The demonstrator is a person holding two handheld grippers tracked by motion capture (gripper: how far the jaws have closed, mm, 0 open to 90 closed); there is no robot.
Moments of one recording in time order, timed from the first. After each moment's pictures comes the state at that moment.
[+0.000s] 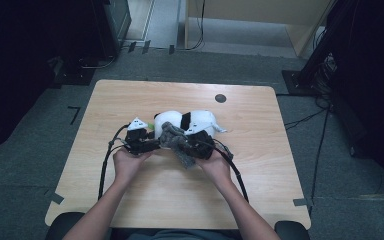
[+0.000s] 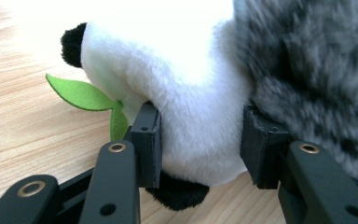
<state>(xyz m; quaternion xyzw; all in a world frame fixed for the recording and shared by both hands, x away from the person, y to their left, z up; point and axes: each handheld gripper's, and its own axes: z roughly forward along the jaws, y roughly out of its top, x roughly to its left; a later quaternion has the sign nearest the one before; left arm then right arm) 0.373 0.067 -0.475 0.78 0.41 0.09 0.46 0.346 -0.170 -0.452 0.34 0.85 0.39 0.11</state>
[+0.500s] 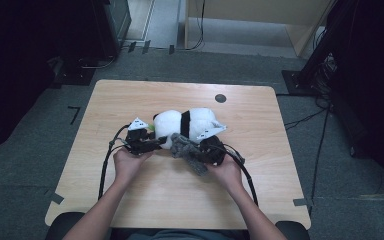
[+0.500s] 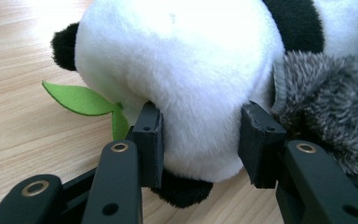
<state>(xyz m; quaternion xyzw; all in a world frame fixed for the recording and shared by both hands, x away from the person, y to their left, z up) 0.373 0.066 -0.476 0.78 0.41 0.08 0.46 0.339 -0.205 -0.472 0.36 0.86 0.36 0.07</state>
